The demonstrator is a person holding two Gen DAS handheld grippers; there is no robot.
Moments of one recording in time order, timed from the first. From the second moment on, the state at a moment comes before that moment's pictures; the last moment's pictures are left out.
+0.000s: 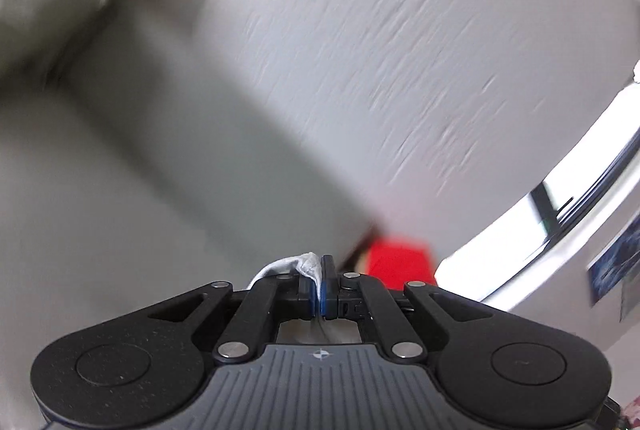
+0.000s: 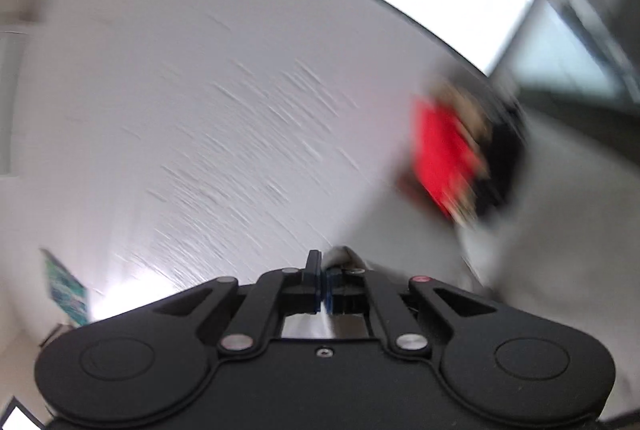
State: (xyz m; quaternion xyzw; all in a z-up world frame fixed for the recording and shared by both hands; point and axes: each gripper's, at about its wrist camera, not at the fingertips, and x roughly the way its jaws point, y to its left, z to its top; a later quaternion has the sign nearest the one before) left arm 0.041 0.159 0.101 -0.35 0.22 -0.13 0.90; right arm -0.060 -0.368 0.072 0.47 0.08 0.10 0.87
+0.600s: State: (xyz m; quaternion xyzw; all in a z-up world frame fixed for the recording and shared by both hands) left arm -0.020 0.188 0.199 -0.31 0.11 -0.10 0.94; right arm -0.083 -0.322 0.171 0.39 0.06 0.13 0.91
